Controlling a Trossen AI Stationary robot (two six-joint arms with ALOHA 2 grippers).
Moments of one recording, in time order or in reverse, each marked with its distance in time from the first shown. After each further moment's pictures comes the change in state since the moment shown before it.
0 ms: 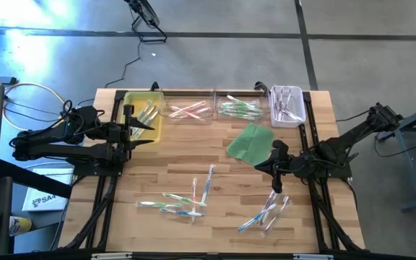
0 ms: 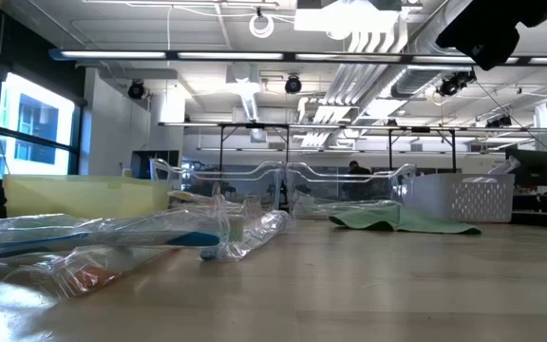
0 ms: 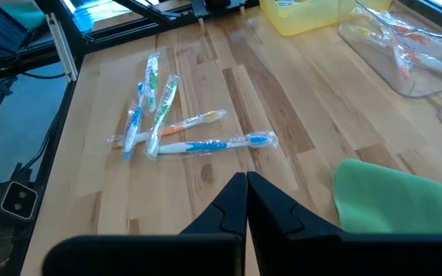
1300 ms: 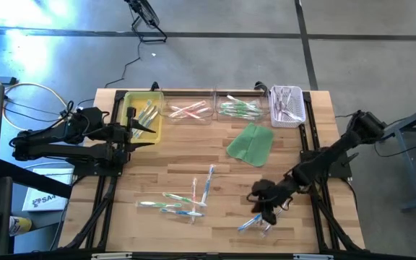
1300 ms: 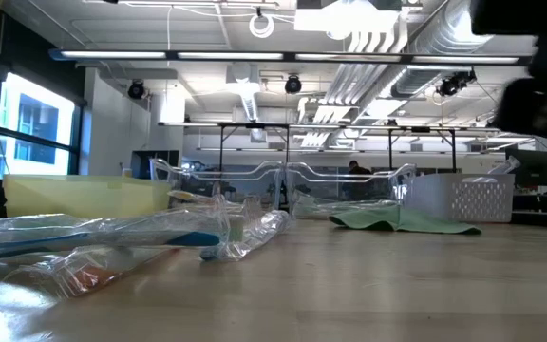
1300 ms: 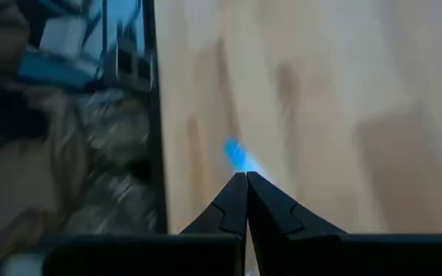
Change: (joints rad) left arm 0.000 0.006 0.000 -0.112 -0.003 -0.080; right arm 0.113 0.472 0.000 0.323 -0.536 0.425
